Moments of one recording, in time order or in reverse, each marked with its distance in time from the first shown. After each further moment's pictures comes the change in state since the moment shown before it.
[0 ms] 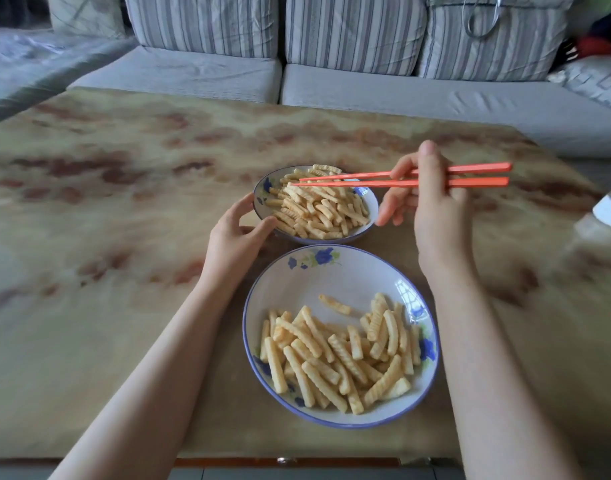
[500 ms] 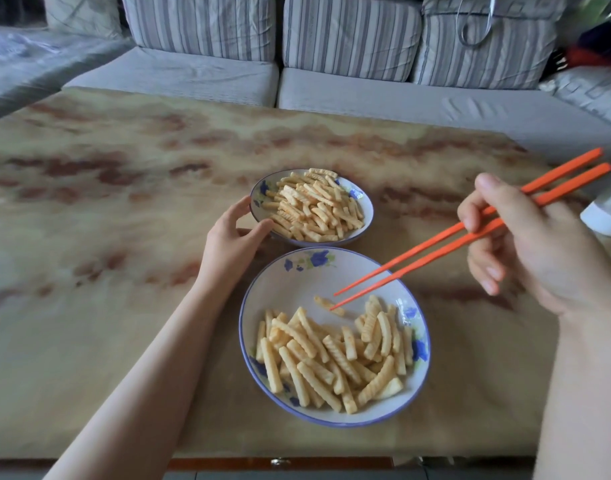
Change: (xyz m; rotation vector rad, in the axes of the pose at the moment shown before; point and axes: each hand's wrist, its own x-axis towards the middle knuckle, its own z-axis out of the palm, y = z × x) left_hand 0.005 -0.006 0.000 0.017 -0.001 0.044; right_hand -0.018 -0.055 -0.076 -0.180 -0.307 0.172
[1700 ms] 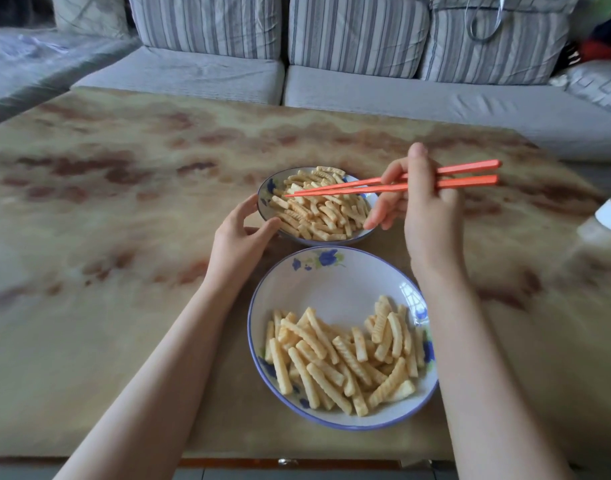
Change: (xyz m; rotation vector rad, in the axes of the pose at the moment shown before) left_hand -0.003 0.003 0.001 -0.016 0.005 -0.024; right_hand 0.046 0.029 0.089 0.179 0.314 -0.141
